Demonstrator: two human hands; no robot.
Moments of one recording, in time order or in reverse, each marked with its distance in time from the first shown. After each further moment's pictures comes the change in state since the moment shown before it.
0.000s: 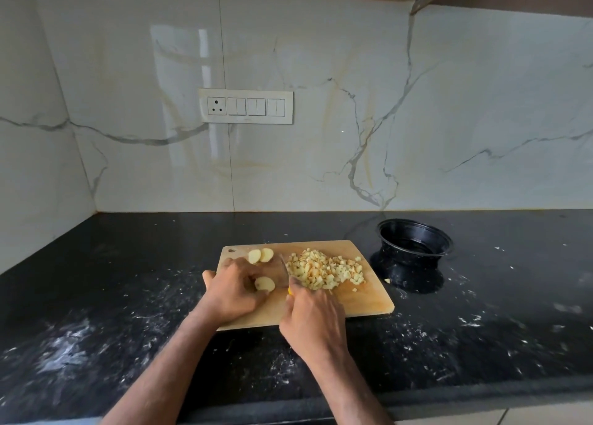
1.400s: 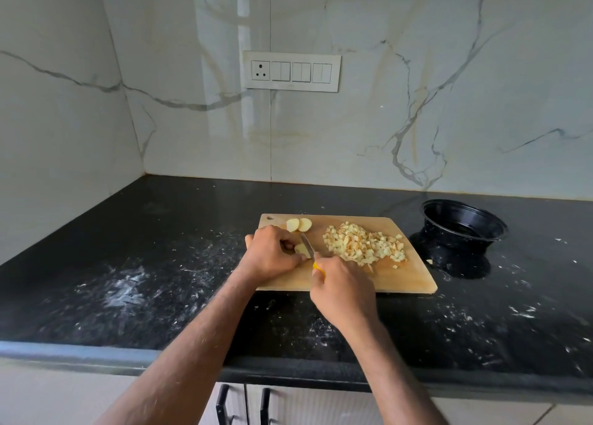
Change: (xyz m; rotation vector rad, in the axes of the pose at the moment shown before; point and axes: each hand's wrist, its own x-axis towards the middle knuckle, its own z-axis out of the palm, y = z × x) left_hand 0.005 -0.008 0.009 -0.022 0.107 -0.165; right_hand 0.000 -0.009 0.000 0.078 -0.138 0.026
